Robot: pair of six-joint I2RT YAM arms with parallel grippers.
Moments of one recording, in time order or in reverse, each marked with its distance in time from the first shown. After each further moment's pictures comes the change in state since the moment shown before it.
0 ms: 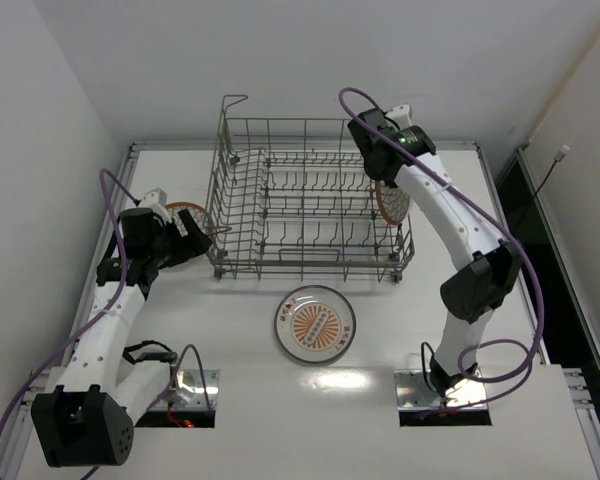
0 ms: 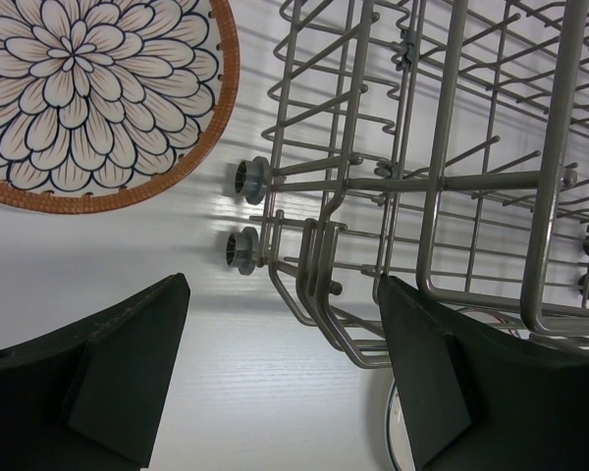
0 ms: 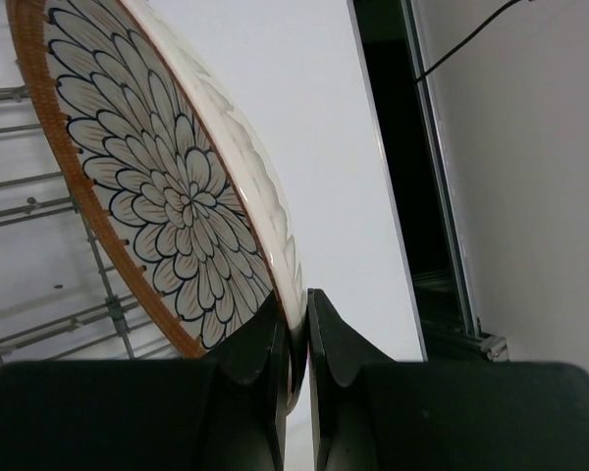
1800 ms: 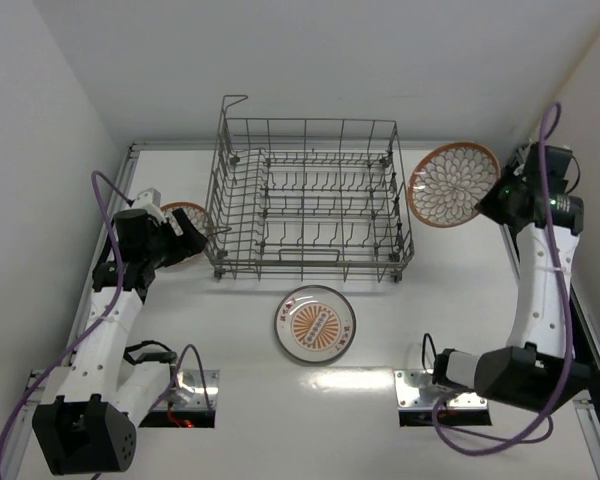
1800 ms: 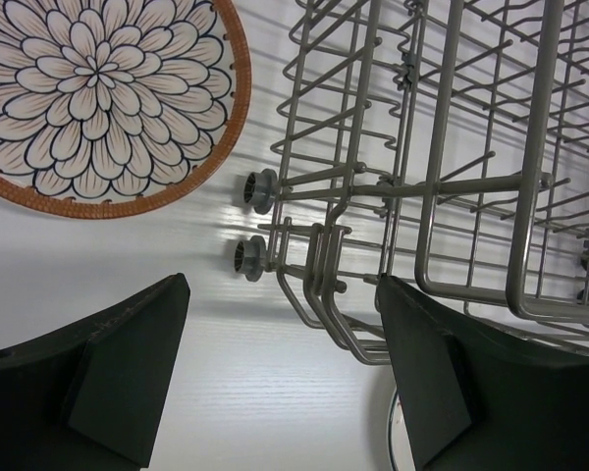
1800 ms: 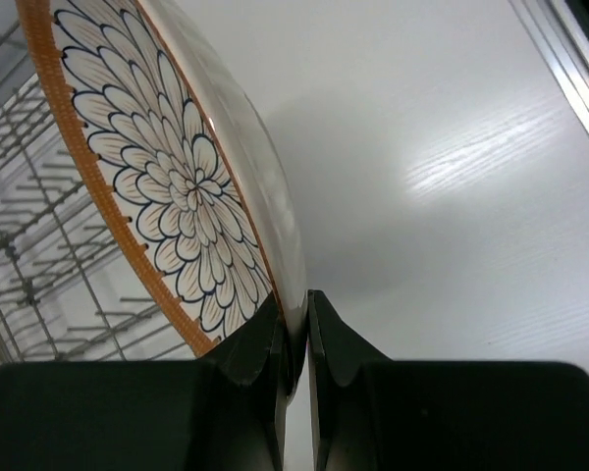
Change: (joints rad) left arm 0.025 -0.039 0.000 -0.003 -0.010 0.004; right arm -0.795 -0.572 -0.560 0.323 -0.966 0.078
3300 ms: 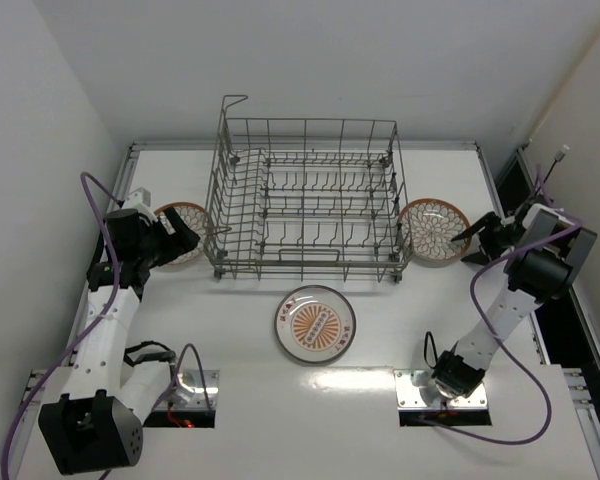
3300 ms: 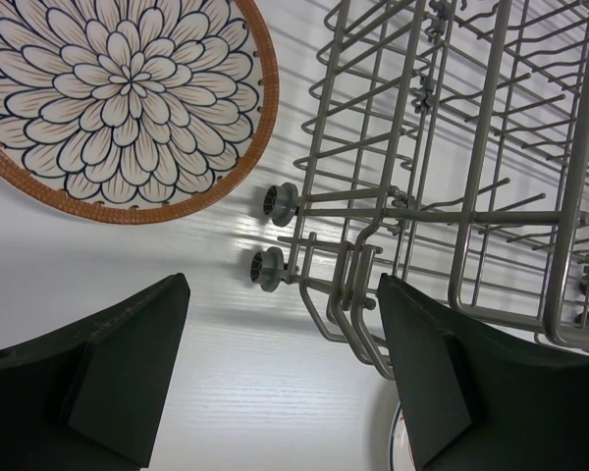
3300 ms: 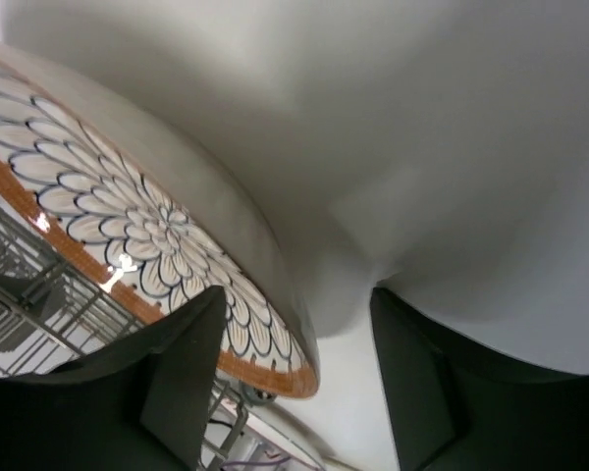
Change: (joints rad) left arm 0.075 0.010 0.000 0.010 0.026 0.000; right arm -0.271 0.830 -0.063 0.216 -0.455 -0.034
